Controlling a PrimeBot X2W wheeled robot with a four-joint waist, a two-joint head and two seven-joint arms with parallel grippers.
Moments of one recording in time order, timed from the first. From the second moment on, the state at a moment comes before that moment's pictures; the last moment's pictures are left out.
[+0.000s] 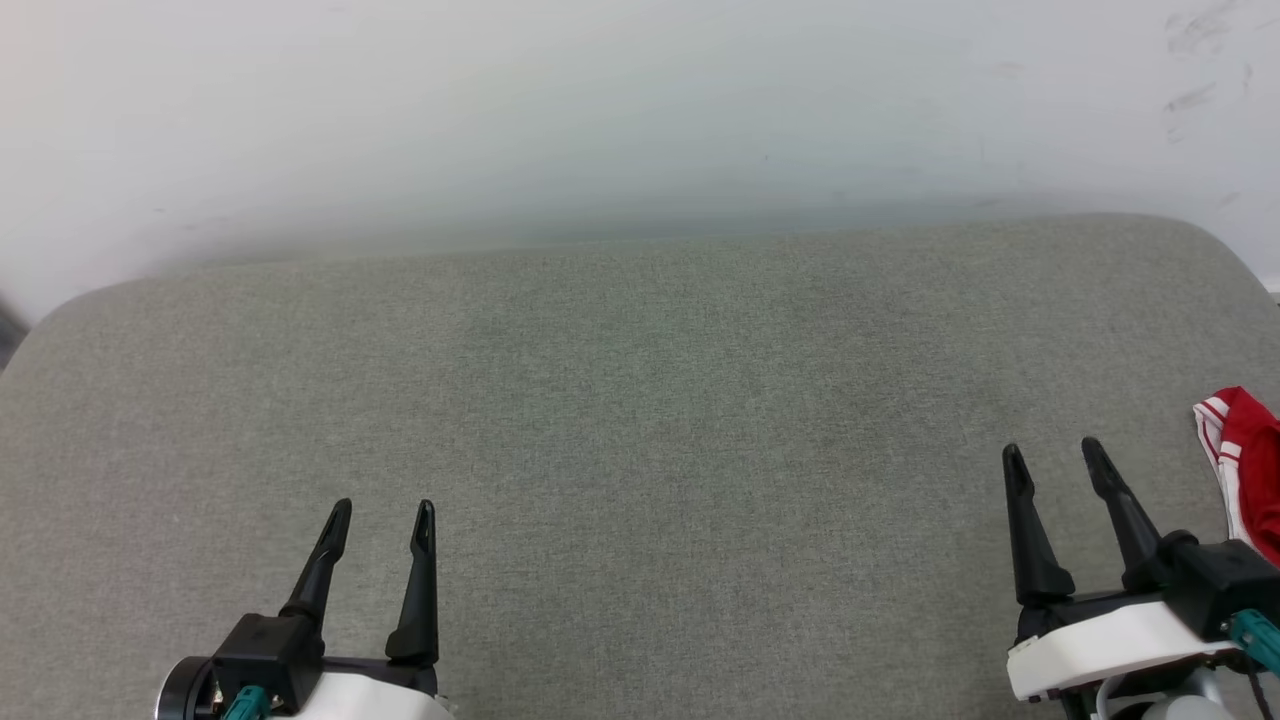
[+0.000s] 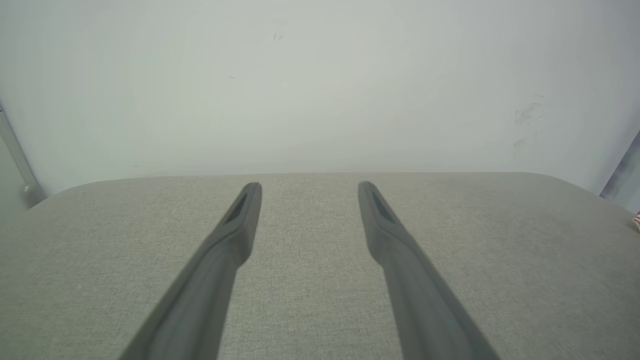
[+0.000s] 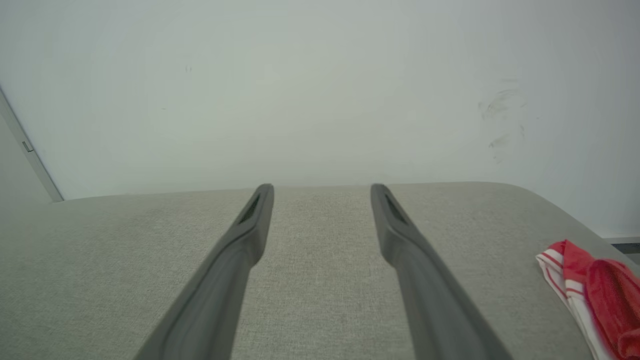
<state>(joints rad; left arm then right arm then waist) 0.08 0.08 -0.04 0.00 -0.16 -0.07 -0.26 -0.03 -0.10 -0.01 0.12 0.16 0.13 -0.24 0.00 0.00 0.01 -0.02</state>
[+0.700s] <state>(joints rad) 0.08 0.06 0.00 0.03 -0.15 -0.11 -0.26 -0.03 -0.06 -0.01 0.14 0.14 0.13 -0.26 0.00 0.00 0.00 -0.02</state>
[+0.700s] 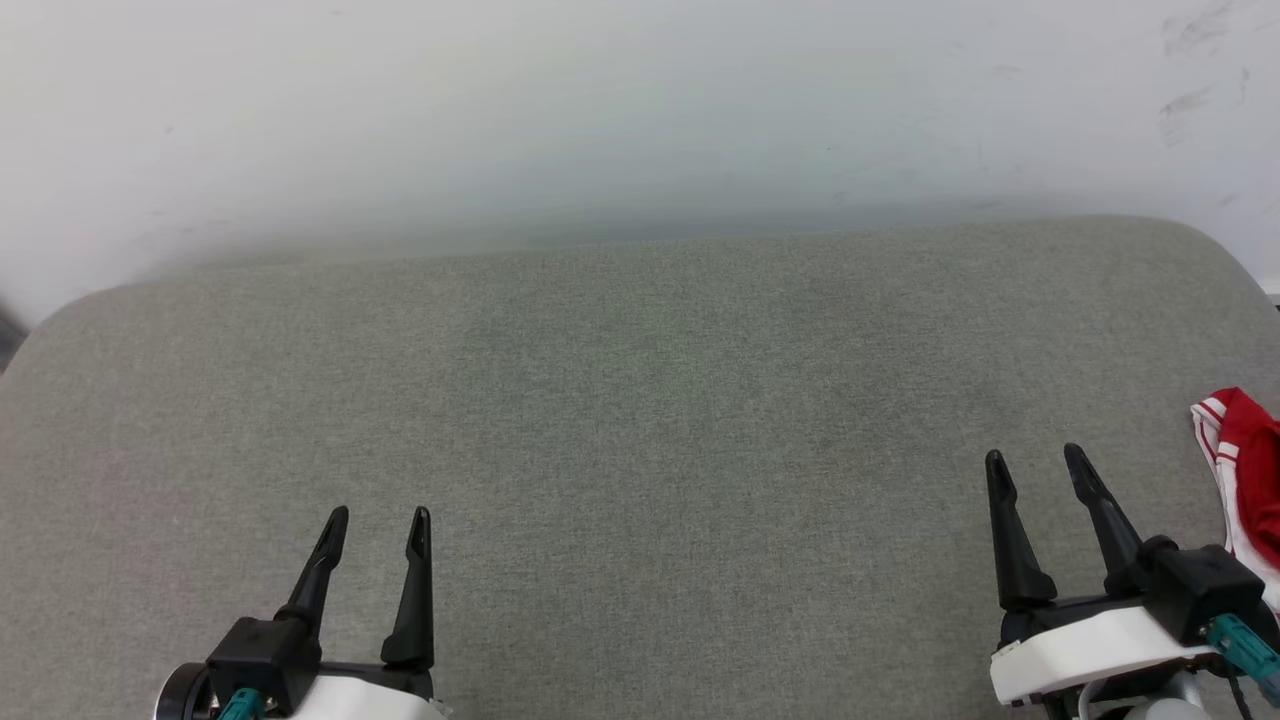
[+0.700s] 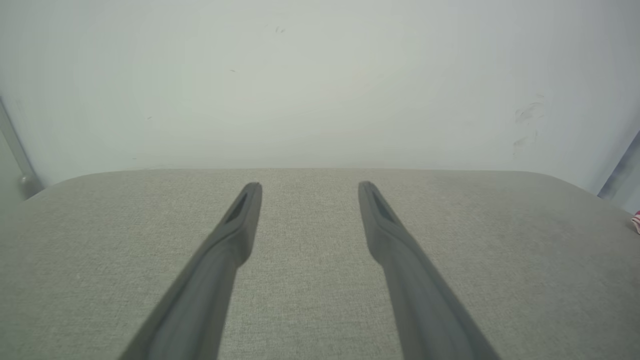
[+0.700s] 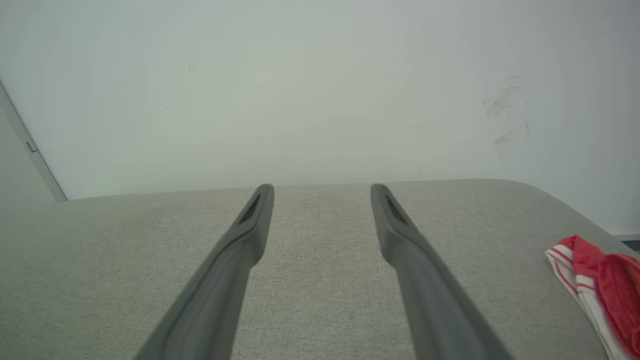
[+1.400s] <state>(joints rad) 0.08 0.05 0.02 0.01 -0.14 -0.11 -0.26 -0.03 -0.06 0.00 0.14 0.15 0.13 -0.26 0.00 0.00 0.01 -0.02</state>
